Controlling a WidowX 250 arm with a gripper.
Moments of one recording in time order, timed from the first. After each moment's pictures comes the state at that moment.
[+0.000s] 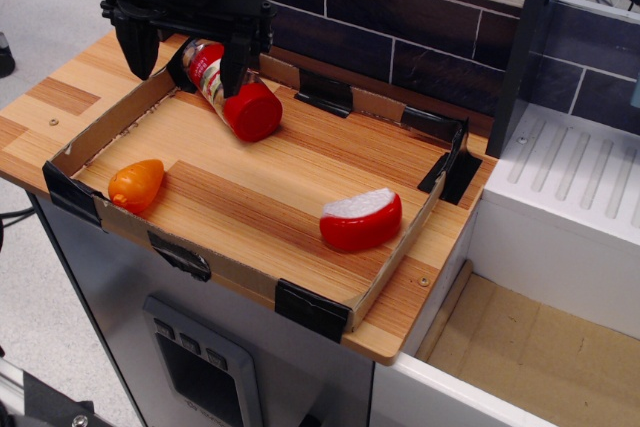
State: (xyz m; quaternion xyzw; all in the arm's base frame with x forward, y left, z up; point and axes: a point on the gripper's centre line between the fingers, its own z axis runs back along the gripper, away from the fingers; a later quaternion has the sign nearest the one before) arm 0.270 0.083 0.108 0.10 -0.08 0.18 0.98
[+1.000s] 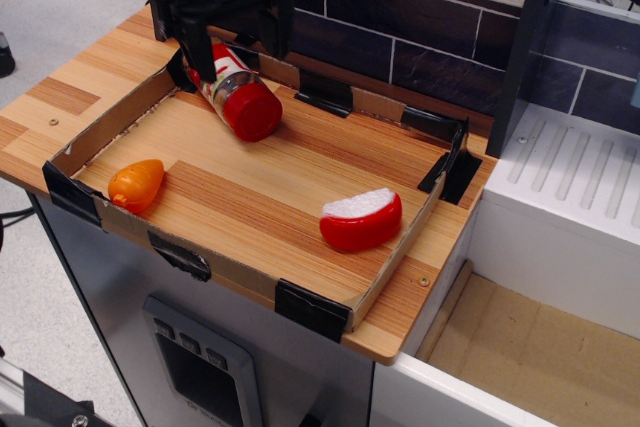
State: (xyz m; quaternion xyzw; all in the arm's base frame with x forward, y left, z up) arm 0.323 0.084 0.081 0.00 0.01 0.52 0.86
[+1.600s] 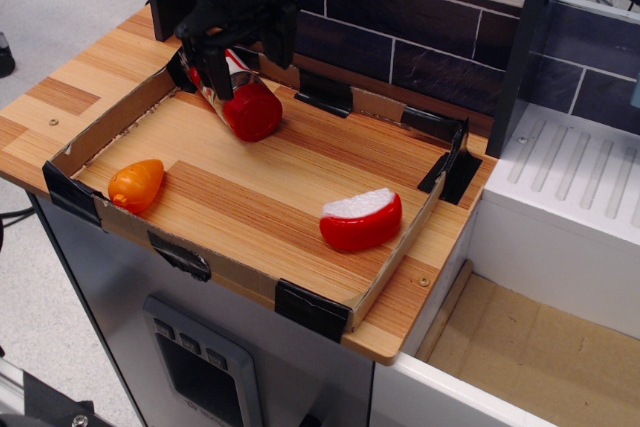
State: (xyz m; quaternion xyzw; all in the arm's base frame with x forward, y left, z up) arm 0.342 0.090 0.051 -0.01 -0.06 0.58 0.81
